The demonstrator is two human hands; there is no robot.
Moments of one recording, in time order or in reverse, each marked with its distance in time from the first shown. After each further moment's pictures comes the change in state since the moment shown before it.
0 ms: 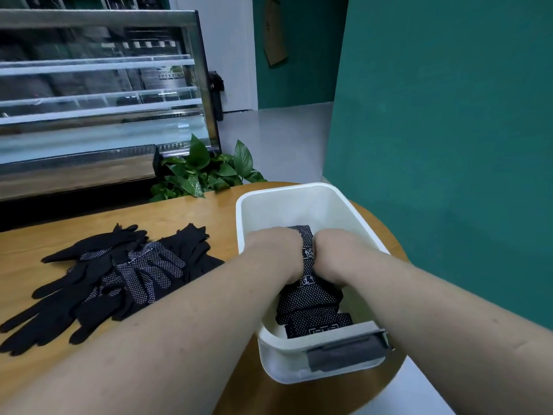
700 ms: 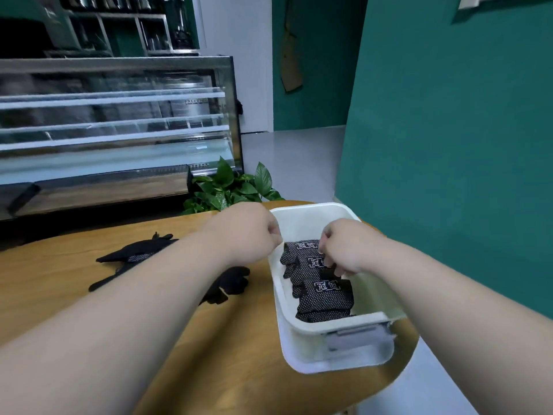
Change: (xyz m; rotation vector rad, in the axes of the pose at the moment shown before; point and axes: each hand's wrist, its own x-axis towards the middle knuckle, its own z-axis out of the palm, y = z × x) left_hand -0.086 -0.074 -0.066 -0.204 0.274 0.060; right_hand -0.029 -0.015 -0.040 0.409 0.032 -0.028
